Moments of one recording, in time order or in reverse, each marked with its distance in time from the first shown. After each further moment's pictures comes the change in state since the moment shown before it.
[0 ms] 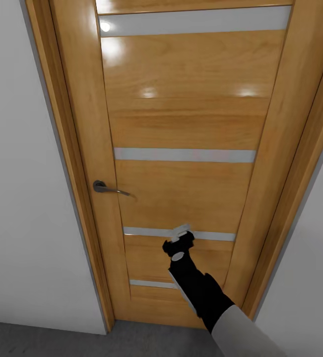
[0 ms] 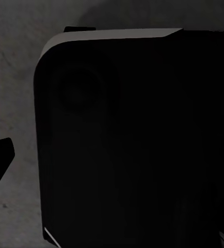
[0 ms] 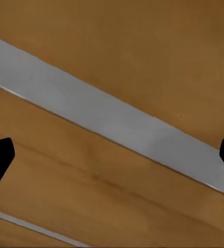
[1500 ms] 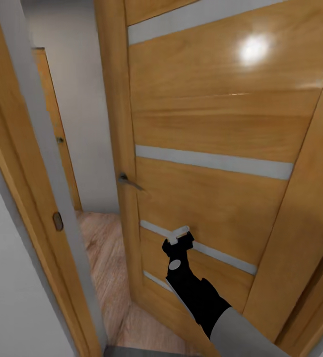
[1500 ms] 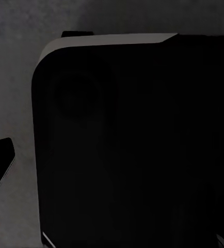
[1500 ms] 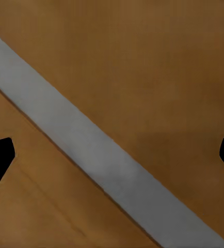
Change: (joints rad) left arm 0.000 0.000 0.000 -0.011 -0.003 0.002 -0.007; right arm 0.000 0.000 0.070 0.077 -0.008 -0.147 -0.114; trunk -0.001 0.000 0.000
